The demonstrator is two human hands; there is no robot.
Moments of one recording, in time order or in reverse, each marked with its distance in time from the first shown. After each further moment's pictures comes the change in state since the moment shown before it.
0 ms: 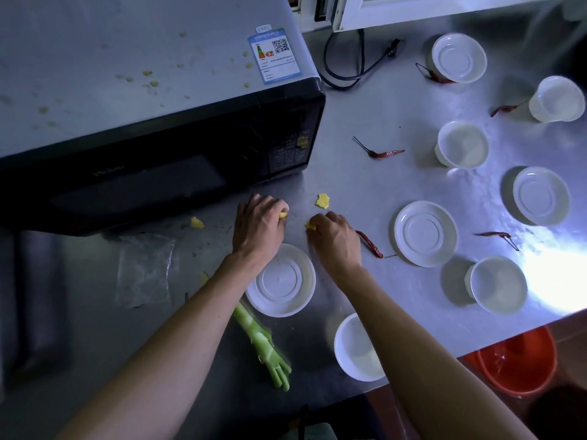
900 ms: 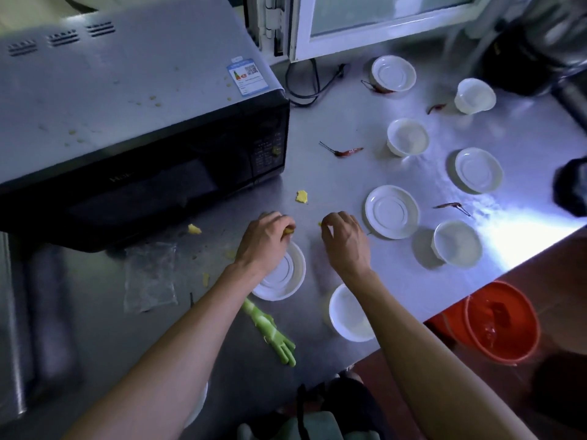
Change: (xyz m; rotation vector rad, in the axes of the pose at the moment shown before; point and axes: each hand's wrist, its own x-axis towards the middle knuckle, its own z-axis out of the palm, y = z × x) left_hand -0.048 0.029 -0.031 -0.202 -0.054 0.279; right_hand -0.070 0.004 -0.039 0.075 0.253 0.165
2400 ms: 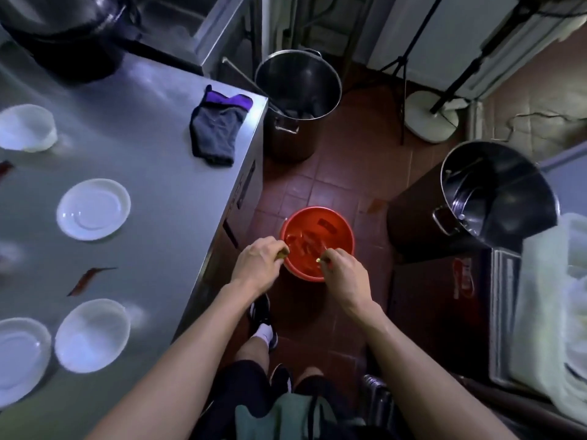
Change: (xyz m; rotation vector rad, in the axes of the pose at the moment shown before) left_hand 0.098 0.531 0.427 0.074 -0.659 0.600; right_hand -0.217 0.574 -0.232 0.005 0.161 0.794
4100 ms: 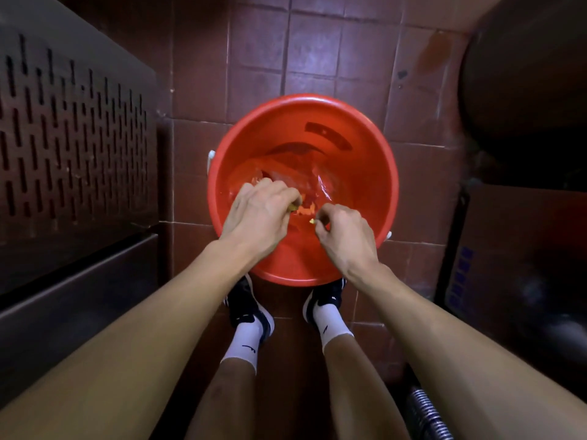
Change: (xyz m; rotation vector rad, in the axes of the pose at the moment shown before) left_hand 0.291 -0.145 0.391 0.210 -0.383 0.138; right_hand 0.223 0.268 0.381 0.206 -0.342 0.309
